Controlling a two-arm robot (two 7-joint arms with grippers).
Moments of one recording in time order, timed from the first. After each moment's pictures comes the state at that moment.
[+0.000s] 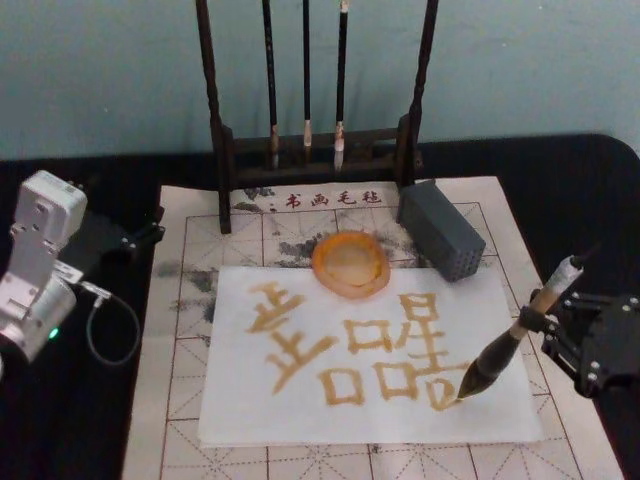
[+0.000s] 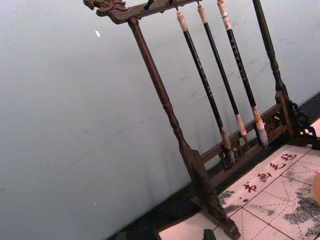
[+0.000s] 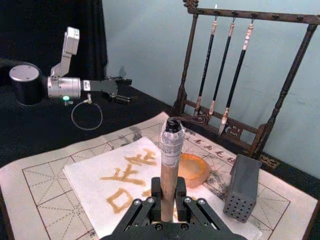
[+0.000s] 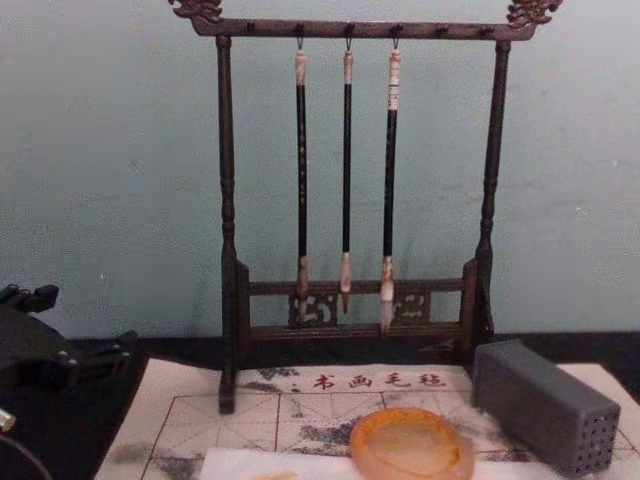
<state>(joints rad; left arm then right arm) -0.20 0.60 0.45 -1.41 -0.25 -0.12 0.03 -0.47 0.80 0.04 -2.00 0.57 -0.10 0.56</state>
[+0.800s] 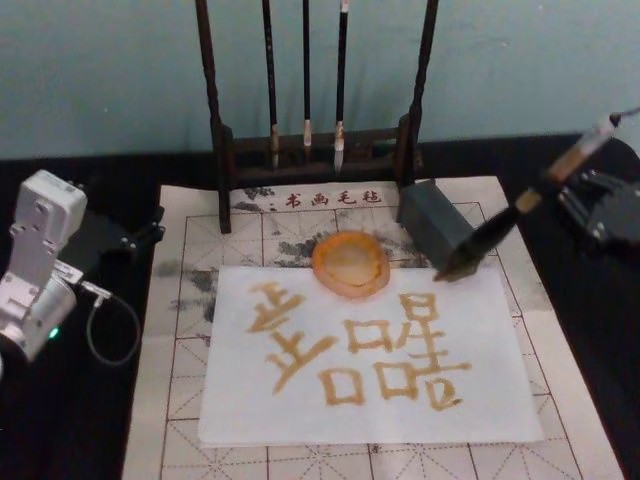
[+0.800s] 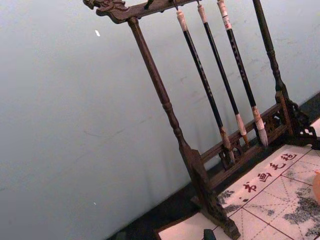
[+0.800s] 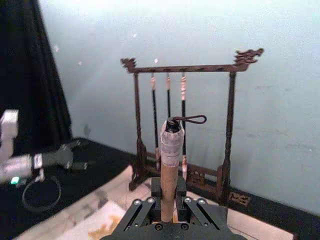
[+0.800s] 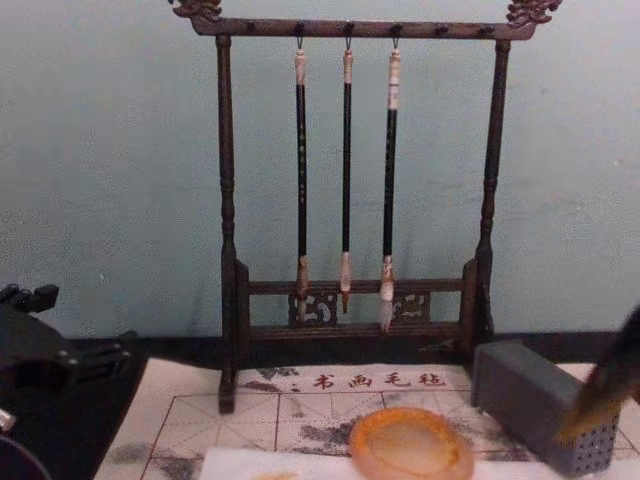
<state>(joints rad) -0.20 0.60 0.45 -1.41 -0.25 -0.12 0.03 -0.20 0.69 -0.02 -1.92 0.75 0.01 0.47</state>
